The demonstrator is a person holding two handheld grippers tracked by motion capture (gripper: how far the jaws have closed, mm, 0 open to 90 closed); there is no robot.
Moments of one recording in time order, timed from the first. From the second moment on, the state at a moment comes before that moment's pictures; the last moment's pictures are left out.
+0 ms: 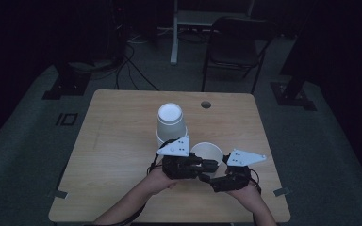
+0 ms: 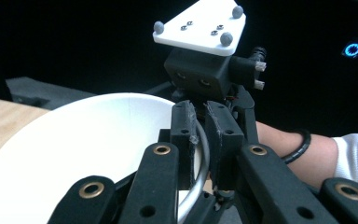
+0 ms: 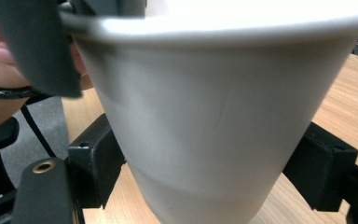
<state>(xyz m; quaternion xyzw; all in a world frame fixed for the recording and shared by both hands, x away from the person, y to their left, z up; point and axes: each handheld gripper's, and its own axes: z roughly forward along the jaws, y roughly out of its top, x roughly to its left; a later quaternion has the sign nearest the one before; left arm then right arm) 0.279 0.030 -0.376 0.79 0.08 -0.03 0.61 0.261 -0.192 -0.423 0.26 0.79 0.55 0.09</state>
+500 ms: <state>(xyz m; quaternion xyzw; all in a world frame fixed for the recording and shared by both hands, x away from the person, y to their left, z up) 0.266 0.053 -0.363 0.77 0.09 0.02 0.64 0.266 -0.207 -0.417 0.28 0.77 0.56 0.11</state>
